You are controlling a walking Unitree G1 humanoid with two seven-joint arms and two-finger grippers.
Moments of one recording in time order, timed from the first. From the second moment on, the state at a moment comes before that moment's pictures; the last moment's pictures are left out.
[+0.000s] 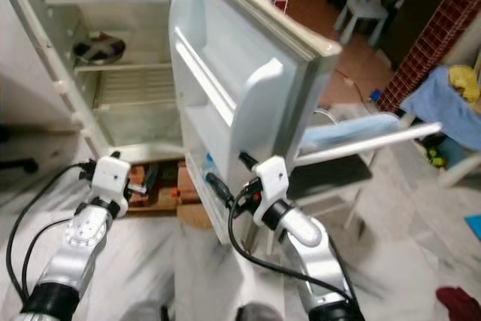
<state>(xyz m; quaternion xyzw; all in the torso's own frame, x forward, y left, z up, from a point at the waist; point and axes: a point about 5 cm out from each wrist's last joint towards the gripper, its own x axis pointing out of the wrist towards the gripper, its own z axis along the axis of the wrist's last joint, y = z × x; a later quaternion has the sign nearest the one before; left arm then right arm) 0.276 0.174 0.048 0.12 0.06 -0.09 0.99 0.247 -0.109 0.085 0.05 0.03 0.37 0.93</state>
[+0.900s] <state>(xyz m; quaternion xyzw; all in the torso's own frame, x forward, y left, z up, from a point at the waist) 0.246 0.174 0.019 0.04 0.18 -0.10 0.98 0.314 -0.146 0.113 -0.08 -0.02 0.19 0.98</state>
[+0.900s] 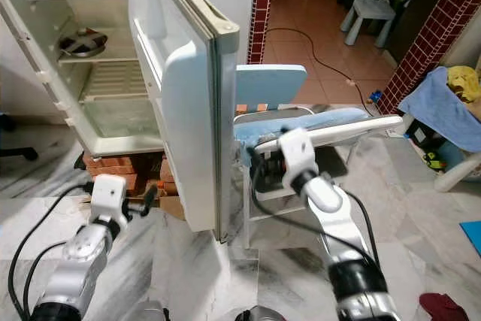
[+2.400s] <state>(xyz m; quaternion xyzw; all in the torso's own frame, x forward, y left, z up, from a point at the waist) 0.263 0.247 0.035 0.14 0.15 0.07 0.98 0.294 -0.160 0.083 -0.03 -0.02 0.05 1.00</state>
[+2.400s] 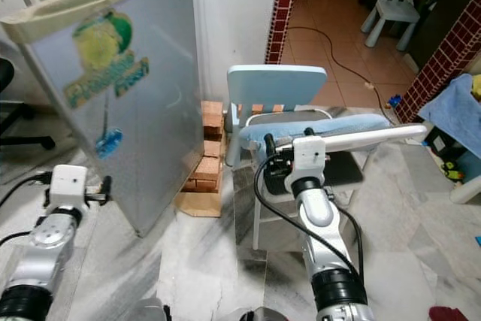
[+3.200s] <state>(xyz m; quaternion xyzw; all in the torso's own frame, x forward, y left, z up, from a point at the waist) 0.277 0.196 0.055 0.12 0.08 -0.04 0.99 0.282 -0.173 0.076 -0.04 0.00 0.01 1.00</state>
